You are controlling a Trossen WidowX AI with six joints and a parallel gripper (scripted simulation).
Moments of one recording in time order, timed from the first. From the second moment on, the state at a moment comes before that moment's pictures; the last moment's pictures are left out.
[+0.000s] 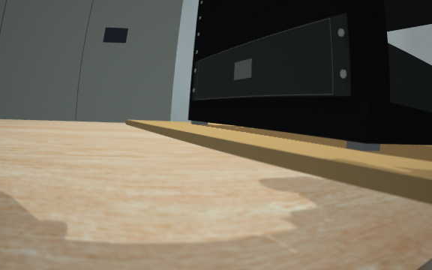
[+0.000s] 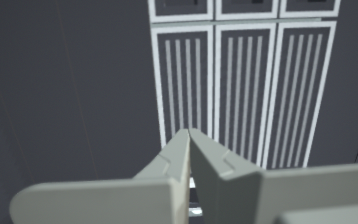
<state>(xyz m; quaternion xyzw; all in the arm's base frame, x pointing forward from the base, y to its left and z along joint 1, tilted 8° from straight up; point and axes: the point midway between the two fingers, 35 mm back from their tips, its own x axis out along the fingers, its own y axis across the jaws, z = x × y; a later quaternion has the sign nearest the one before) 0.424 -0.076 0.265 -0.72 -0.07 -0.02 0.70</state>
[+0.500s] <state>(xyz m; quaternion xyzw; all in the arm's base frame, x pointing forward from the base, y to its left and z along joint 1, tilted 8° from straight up) 0.425 -0.076 0.265 -0.72 -0.07 -0.02 0.70</state>
